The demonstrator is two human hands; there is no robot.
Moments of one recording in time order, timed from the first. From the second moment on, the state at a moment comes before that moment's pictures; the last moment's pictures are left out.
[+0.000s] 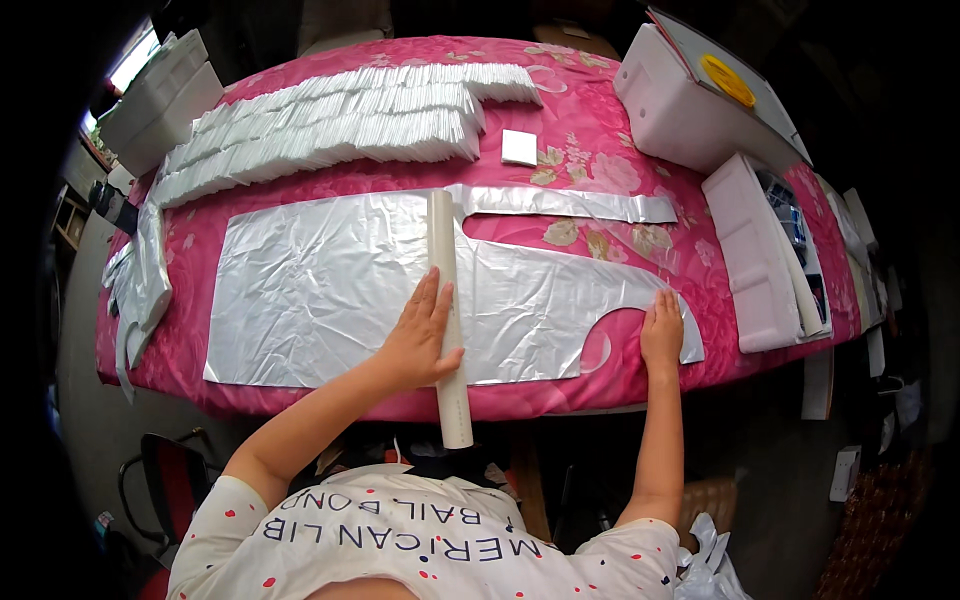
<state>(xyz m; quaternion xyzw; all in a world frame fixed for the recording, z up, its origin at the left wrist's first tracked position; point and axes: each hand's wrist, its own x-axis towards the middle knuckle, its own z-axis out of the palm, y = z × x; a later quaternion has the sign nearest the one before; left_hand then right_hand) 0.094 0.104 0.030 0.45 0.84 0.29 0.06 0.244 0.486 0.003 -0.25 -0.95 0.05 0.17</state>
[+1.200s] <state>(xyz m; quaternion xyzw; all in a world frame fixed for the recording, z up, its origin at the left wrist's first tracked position) 0.022 -0.034 0.097 0.40 0.86 0.29 -0.13 0.246 0.187 0.071 -0.26 -0.85 0.44 -0.14</state>
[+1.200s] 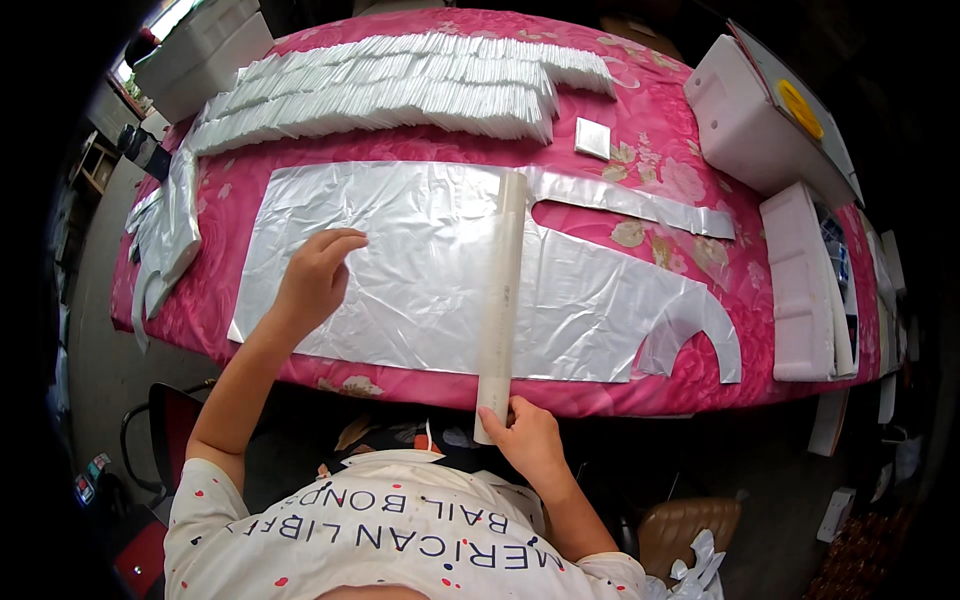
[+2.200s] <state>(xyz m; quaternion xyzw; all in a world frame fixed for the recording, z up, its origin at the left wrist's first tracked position) 0.079 0.079 0.002 0.46 0.87 0.19 -0.01 0.000 0.281 0.010 -0.18 -0.29 0.94 0.09</state>
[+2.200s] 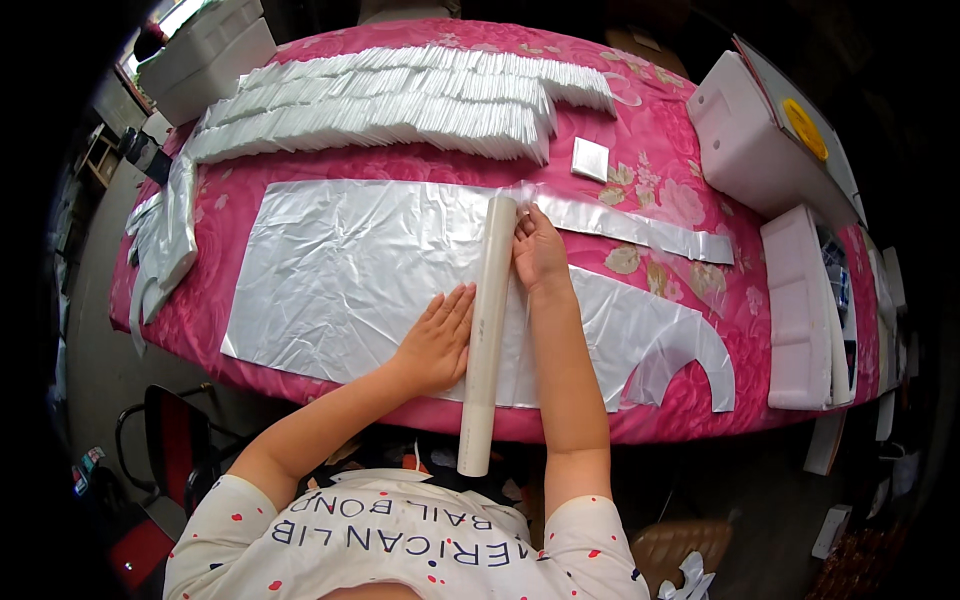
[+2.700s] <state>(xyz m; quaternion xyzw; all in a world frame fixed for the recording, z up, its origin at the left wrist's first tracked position) 0.079 0.071 -0.009 0.47 0.84 0.27 -0.07 -0.015 0.094 0.059 0.06 -0.75 0.66 0.05</state>
